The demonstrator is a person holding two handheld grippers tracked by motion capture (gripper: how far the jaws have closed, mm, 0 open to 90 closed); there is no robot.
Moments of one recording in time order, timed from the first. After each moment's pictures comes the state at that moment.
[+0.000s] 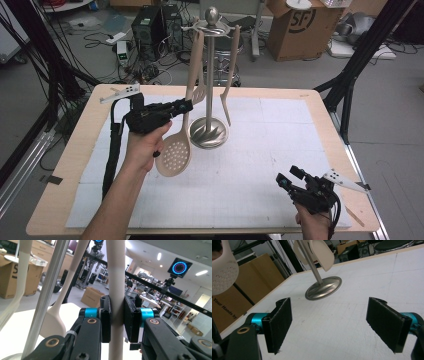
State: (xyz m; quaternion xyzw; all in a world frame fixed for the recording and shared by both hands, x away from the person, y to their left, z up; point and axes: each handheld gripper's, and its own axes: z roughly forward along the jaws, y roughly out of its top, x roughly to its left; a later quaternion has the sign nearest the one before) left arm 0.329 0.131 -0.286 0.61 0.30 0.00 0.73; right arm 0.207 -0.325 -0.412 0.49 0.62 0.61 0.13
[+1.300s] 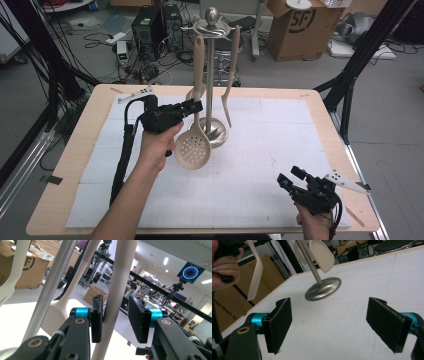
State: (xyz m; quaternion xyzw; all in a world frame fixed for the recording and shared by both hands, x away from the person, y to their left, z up) left arm 0.344 0.110 -0.307 0.60 0.33 -0.02 0.73; right arm 0.204 -0.327 -0.411 0.49 0.62 0.61 0.13
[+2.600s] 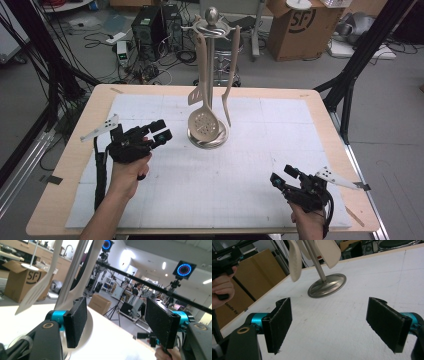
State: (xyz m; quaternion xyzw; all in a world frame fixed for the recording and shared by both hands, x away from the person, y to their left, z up) left arm 0.291 0.180 -0.356 0.58 0.31 0.03 0.75; right arm 0.212 -0.314 -0.414 0.48 0.63 0.60 0.12
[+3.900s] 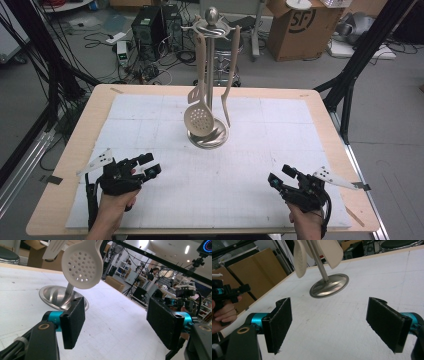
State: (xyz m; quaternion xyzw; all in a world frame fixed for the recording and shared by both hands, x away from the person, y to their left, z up) left arm 0.244 0.207 -0.422 0.62 0.36 0.04 0.69; right arm 0.212 -0.307 -0.412 0.47 0.64 0.60 0.12
